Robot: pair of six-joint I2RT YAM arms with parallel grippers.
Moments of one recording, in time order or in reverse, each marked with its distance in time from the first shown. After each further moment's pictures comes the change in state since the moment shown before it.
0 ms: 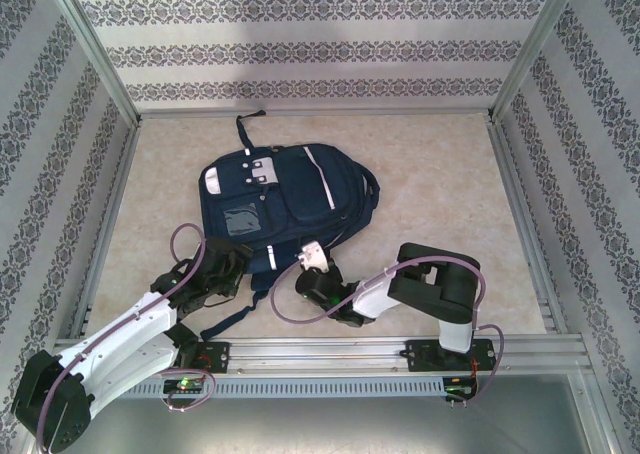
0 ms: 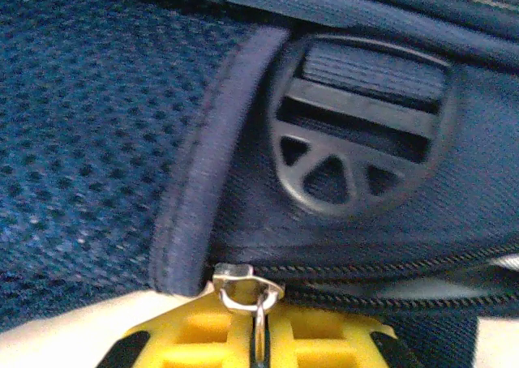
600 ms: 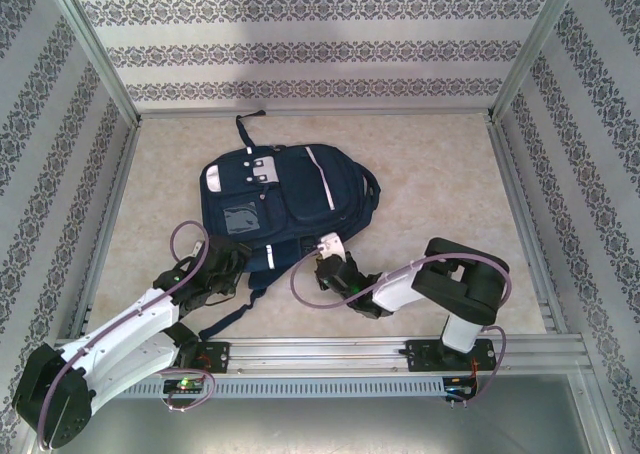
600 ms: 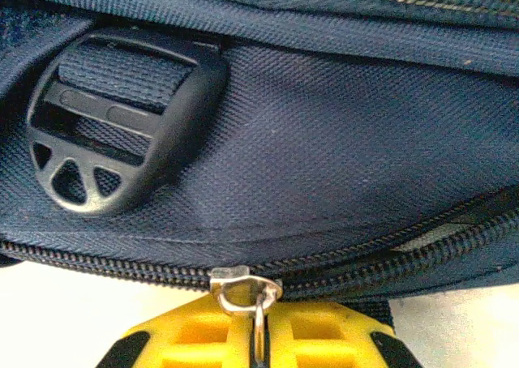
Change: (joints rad) left arm -0.003 0.039 0.025 -0.019 -0.070 0.025; right arm -0.141 -0.146 -0.114 -0.018 -0.181 -0.022
